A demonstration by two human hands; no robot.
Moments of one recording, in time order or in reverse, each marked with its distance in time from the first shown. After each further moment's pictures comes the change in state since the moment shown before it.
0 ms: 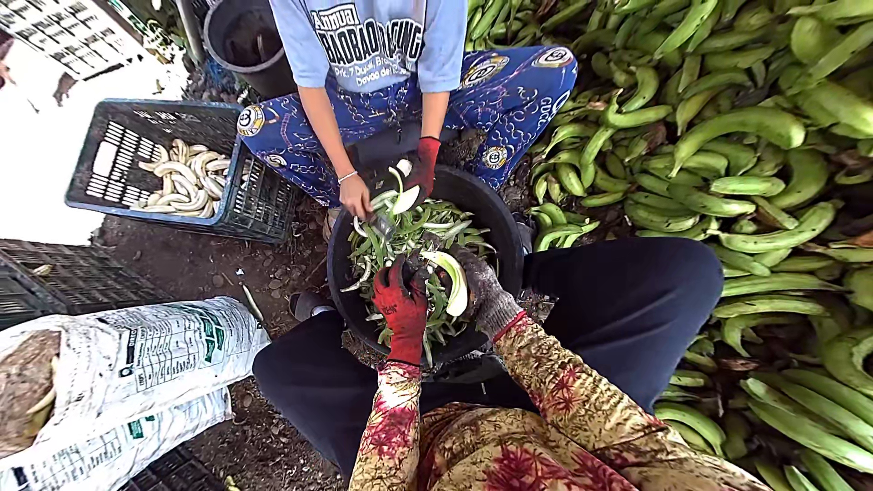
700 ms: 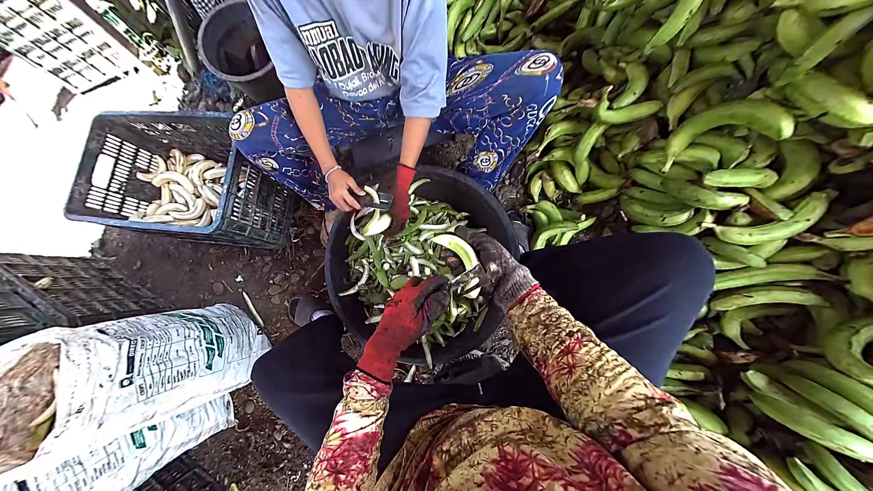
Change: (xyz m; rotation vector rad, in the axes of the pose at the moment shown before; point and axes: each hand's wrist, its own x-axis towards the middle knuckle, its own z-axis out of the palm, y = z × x) left_hand 0.023 0.011 -0.048 -0.313 -0.825 0.331; right_hand 0.016 -0.052 -0.018 -0.051 -0.163 0.144
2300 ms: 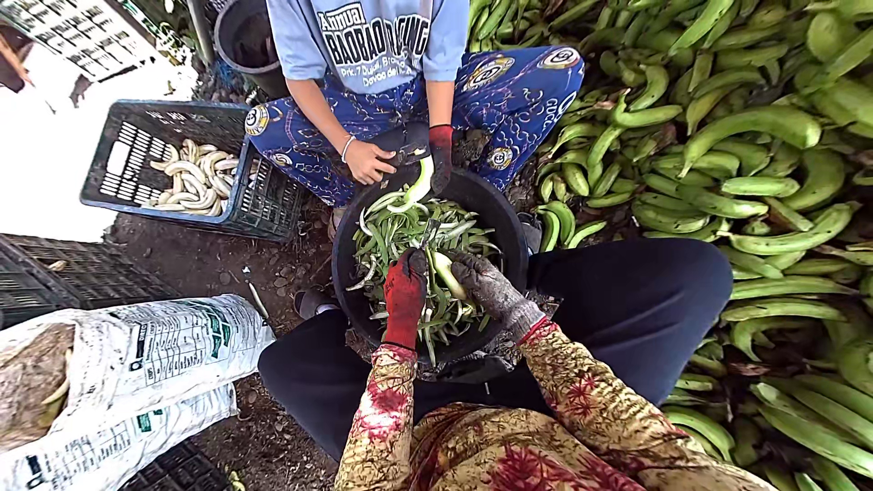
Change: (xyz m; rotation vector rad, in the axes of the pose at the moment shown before) left_hand 0.030 -0.014 0.013 0.045 0.426 -0.509; right_hand -0.015 0.041 -0.013 -0.796 -0.093 -0.403
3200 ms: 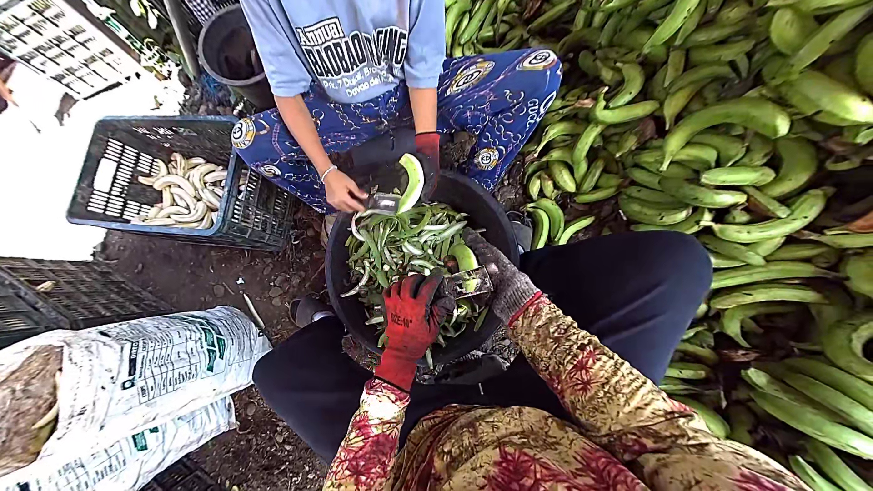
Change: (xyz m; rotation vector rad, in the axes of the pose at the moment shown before) left_hand -0.043 -0.009 0.008 0.267 0.222 0.678; right_hand 0.011 -0.018 -0.013 0.738 0.147 0.408
